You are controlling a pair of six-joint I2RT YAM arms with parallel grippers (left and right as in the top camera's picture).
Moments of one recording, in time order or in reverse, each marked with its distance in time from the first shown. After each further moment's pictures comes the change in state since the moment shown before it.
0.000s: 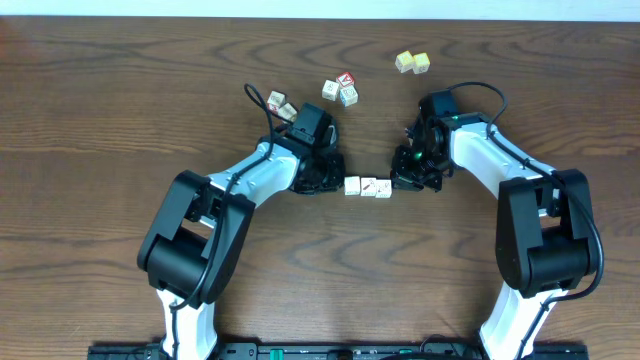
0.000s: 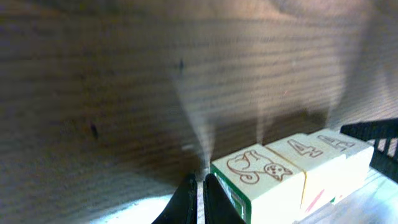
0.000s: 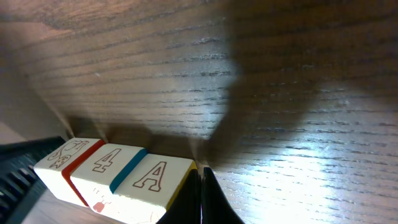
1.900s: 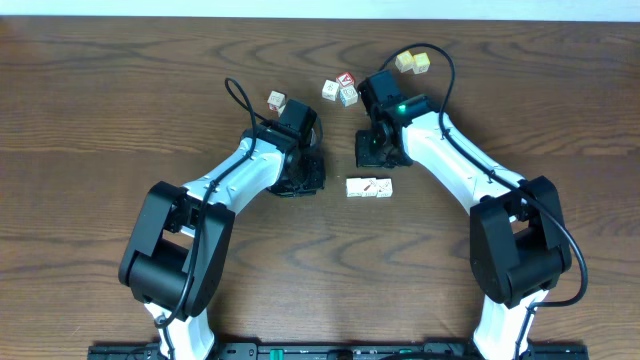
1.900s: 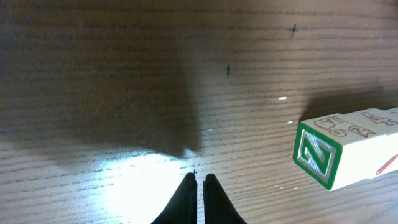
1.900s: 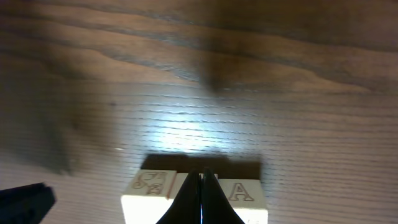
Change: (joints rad) left arm 0.055 -0.083 0.007 -0.227 -0.139 0.058; right arm 0.239 0.008 0.229 -0.085 0.367 0.009
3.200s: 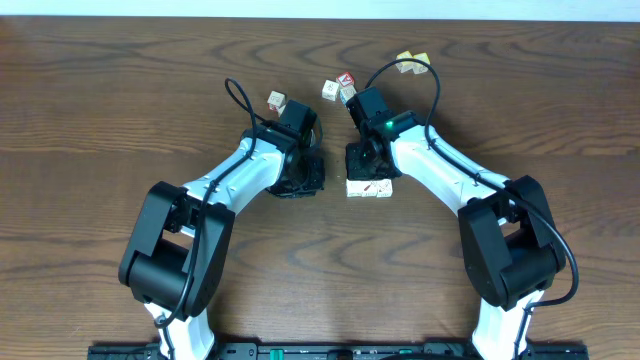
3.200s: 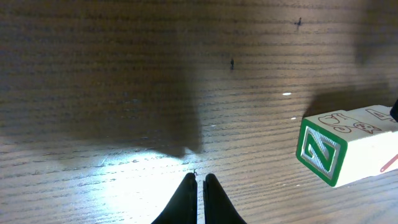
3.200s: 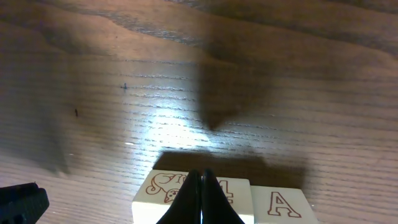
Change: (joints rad) left arm 0.000 0.000 0.000 -0.011 0.000 0.000; right arm 0.051 0.004 -0.090 0.103 -0.016 0.011
